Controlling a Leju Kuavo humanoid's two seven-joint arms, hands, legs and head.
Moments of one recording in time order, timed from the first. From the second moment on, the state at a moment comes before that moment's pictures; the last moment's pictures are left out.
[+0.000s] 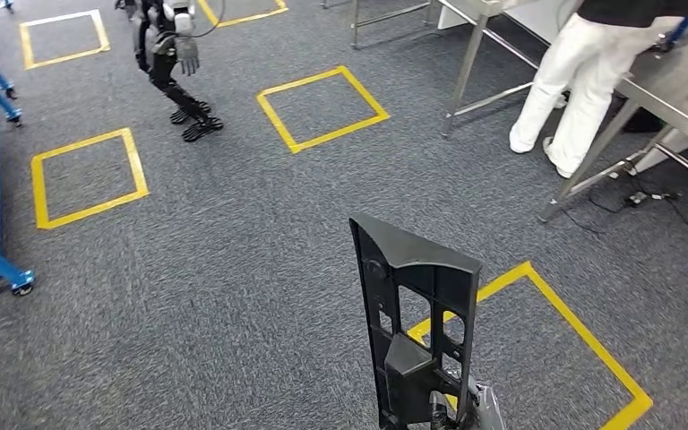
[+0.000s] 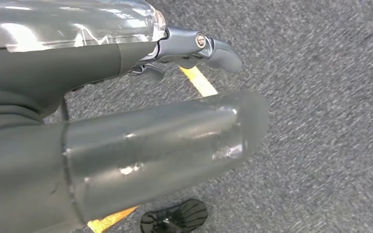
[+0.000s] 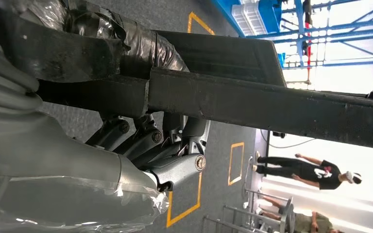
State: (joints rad) left arm 0.03 0.24 0.45 -0.28 -0.49 -0.17 -0.70; right arm 0.48 -0.07 0.21 -1.82 -0.02 -0.02 -0.65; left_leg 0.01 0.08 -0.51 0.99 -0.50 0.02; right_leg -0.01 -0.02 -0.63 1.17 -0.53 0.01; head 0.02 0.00
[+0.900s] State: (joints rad) left arm 0.11 0.23 0.44 -0.08 -0.52 -0.33 -0.49; right arm 0.43 -0.01 0.19 -1.86 0.11 -0.09 -0.57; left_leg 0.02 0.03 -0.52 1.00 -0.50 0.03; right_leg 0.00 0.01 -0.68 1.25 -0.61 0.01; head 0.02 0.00
